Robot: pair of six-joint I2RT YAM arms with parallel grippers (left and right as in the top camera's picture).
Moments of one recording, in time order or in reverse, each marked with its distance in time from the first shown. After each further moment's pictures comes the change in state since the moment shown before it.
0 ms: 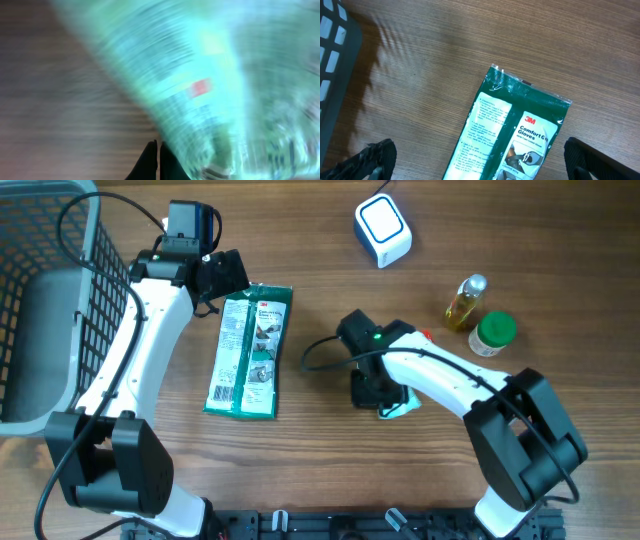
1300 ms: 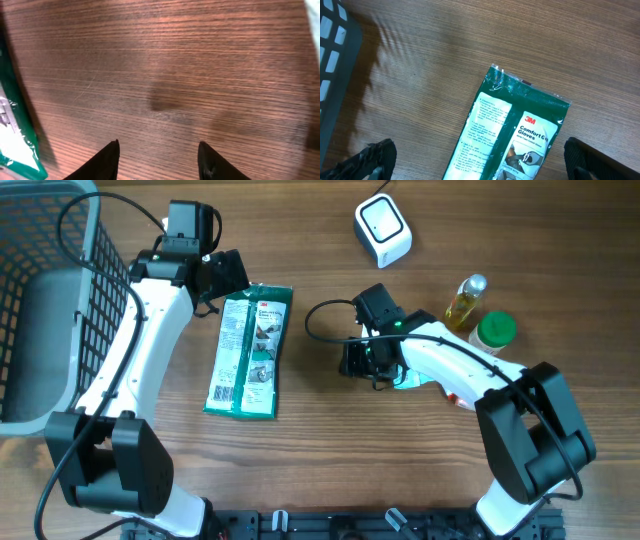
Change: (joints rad) left arm 0.000 0.000 0.000 0.000 0.000 0.000; right arm -0.103 0.000 -0.005 0.326 -0.230 -0.013
